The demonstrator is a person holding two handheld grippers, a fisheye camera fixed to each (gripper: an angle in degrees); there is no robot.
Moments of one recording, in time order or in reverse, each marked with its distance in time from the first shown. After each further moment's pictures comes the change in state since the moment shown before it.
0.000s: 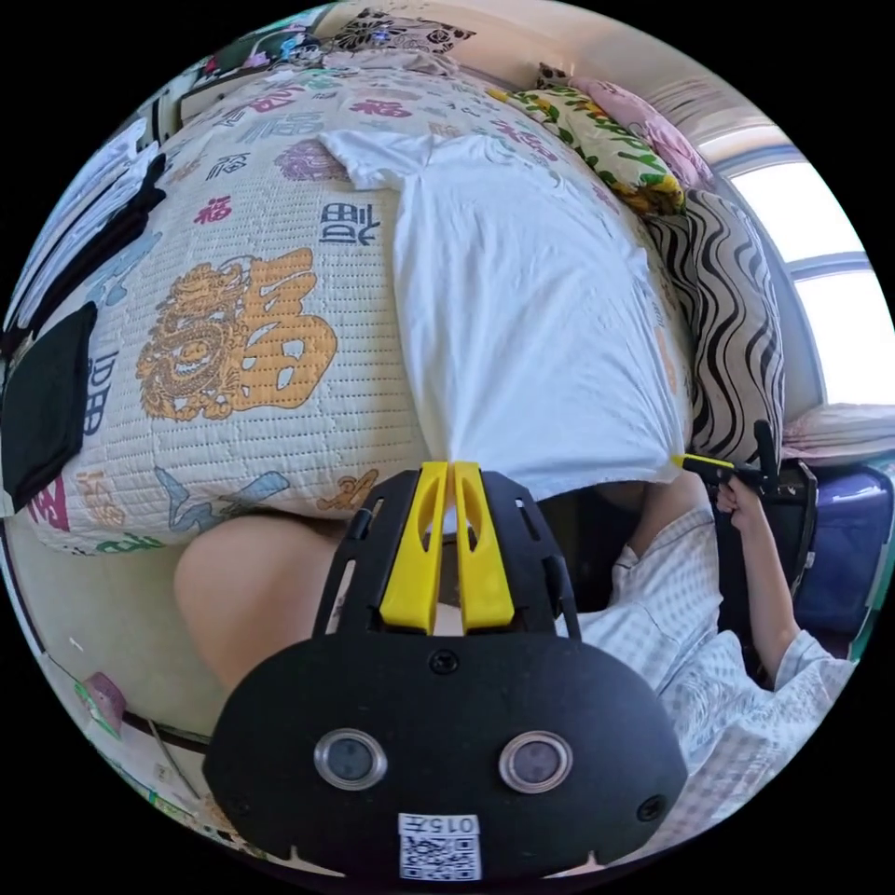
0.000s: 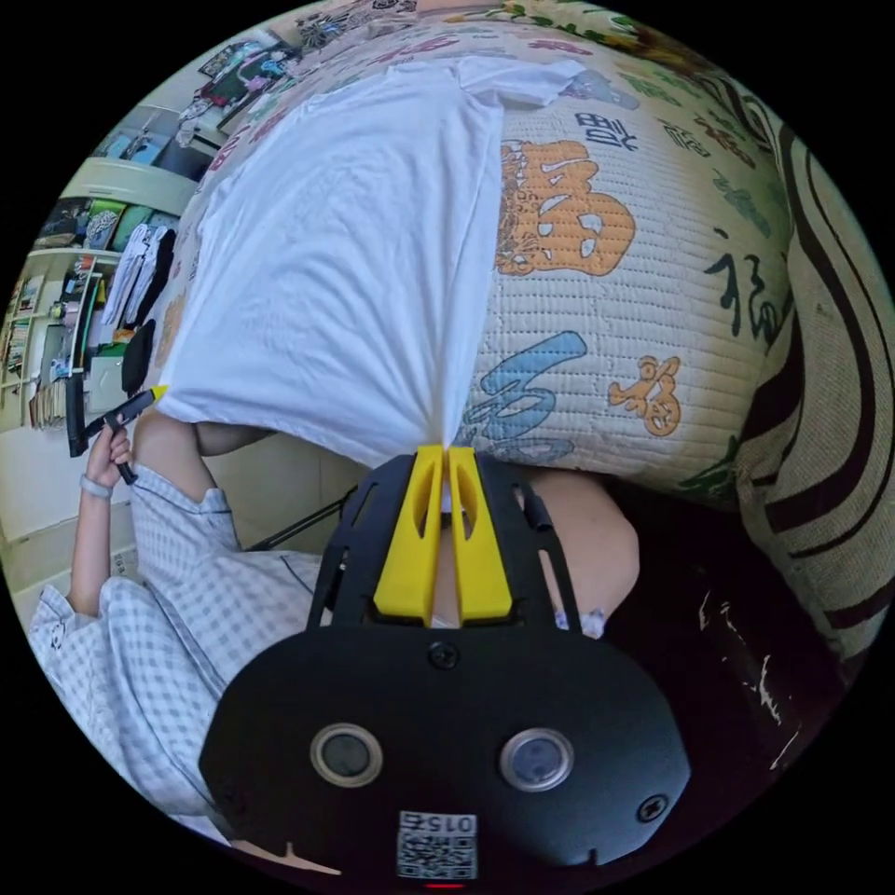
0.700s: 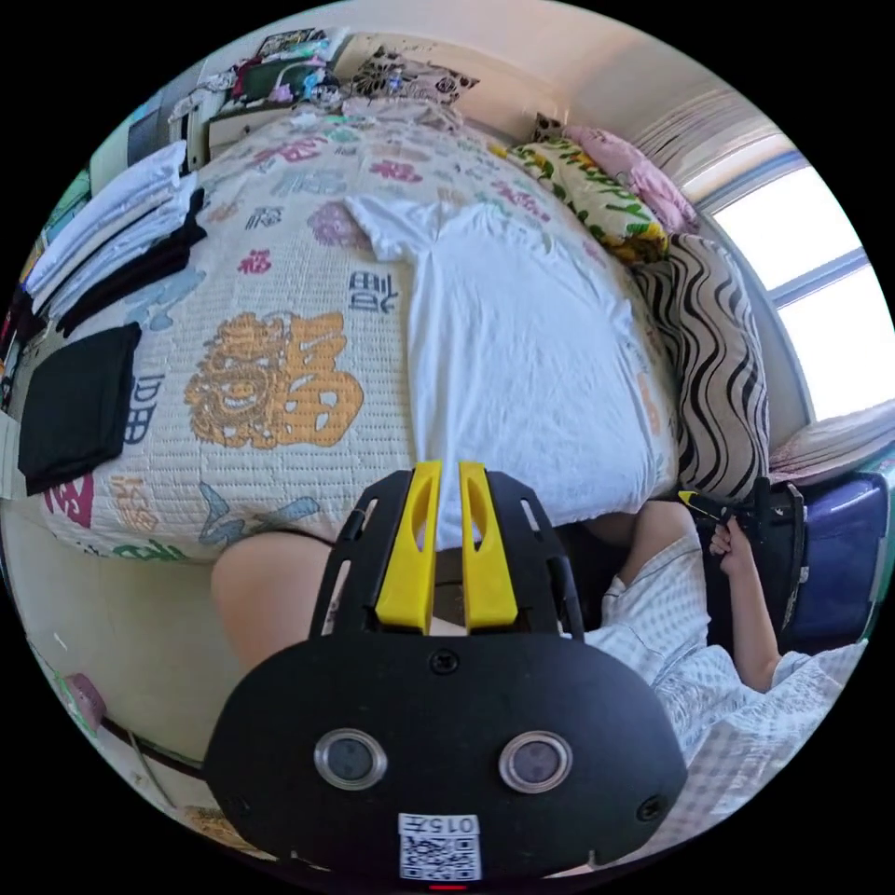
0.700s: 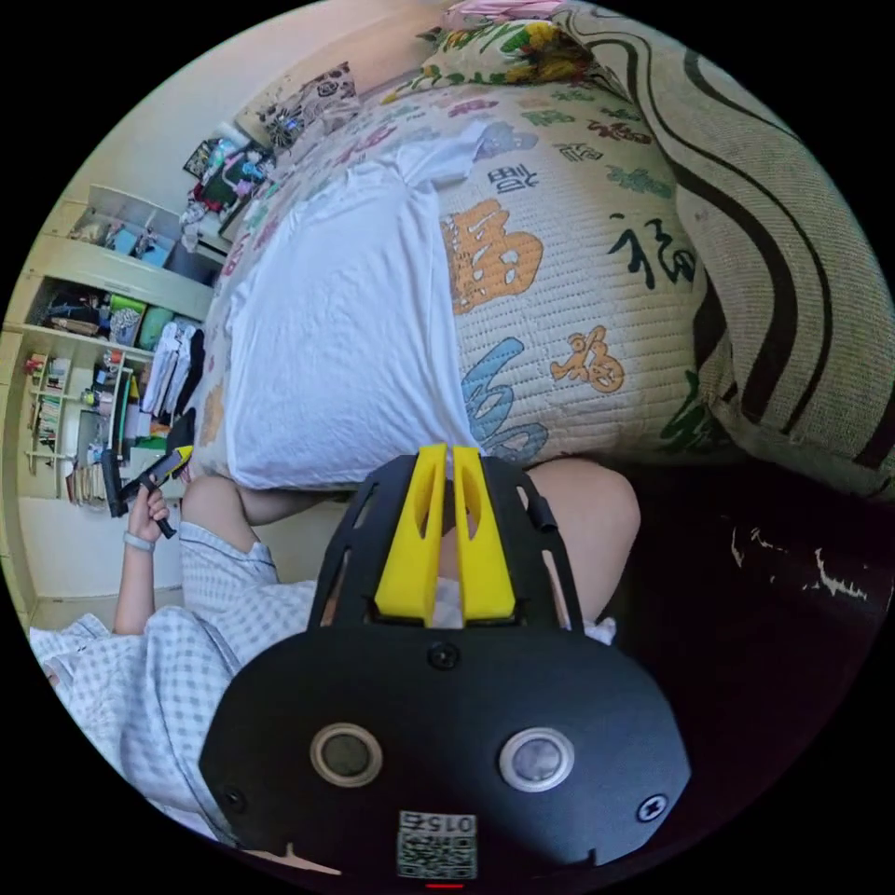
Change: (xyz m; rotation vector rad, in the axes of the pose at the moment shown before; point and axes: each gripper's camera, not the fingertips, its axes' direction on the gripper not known) left arm -0.009 -0.018 0.042 0.207 0.015 -0.016; right arm 0.093 0.074 -0.132 0.291 -0.171 0.177
